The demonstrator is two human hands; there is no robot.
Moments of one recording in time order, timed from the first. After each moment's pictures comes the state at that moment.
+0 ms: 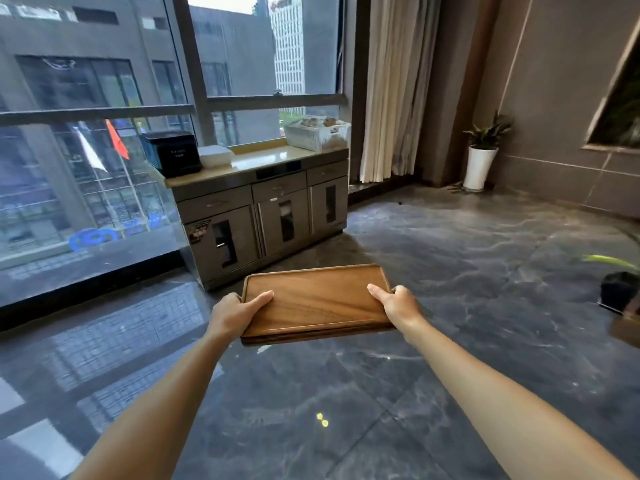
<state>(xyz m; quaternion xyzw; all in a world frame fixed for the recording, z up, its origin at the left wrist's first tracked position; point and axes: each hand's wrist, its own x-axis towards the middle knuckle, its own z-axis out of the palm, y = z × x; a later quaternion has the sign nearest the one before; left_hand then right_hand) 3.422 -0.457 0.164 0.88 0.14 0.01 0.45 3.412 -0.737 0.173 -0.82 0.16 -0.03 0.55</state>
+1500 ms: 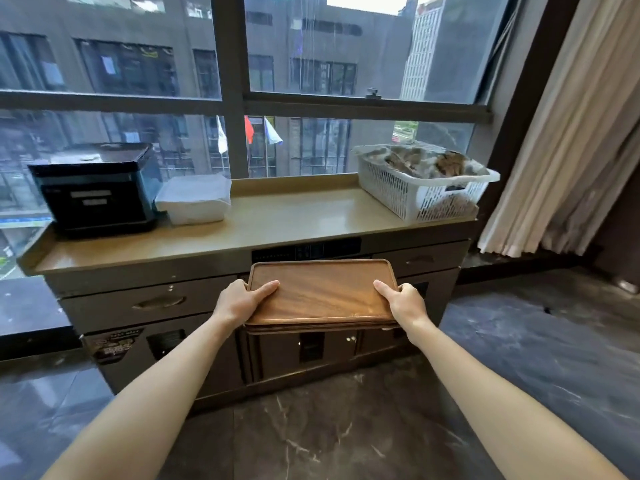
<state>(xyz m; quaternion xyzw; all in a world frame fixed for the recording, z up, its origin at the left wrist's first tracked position) 4.609 -0.461 0.151 0.84 0.28 0.10 0.44 4.710 -0.727 0.154 -0.84 0.00 0.07 0.54</state>
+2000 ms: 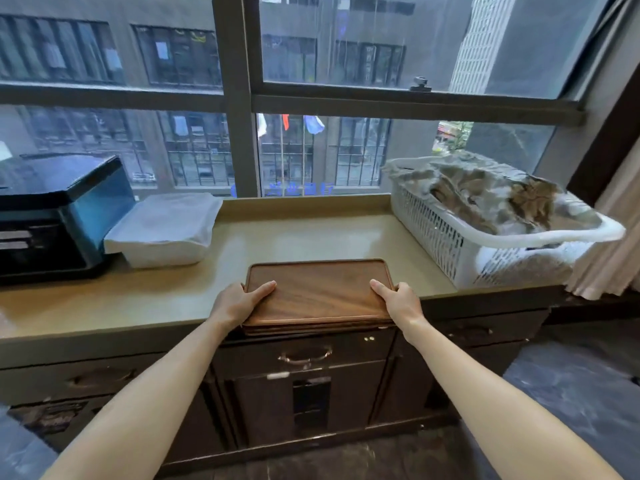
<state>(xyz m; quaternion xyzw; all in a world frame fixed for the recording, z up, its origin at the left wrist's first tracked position) 4.910 -0.365 0.160 0.83 0.35 0.10 0.41 5.052 -0.612 0.159 -0.84 -0.06 0.12 0.53</state>
